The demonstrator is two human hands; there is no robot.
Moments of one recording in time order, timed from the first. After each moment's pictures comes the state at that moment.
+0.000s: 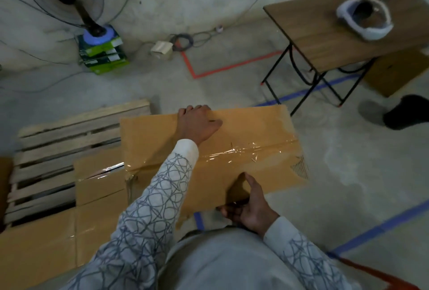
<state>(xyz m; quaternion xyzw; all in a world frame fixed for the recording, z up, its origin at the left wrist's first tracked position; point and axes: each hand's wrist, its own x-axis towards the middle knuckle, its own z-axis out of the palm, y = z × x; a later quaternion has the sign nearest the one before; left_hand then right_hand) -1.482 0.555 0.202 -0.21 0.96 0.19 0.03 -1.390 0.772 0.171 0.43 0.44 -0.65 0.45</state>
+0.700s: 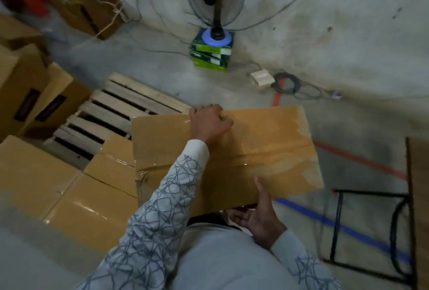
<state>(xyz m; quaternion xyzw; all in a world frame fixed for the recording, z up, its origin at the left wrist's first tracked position) -1.728 0.300 0.204 -0.55 0.80 0.24 -0.09 -1.799 0.531 0.150 0.21 0.60 -0.45 0.63</state>
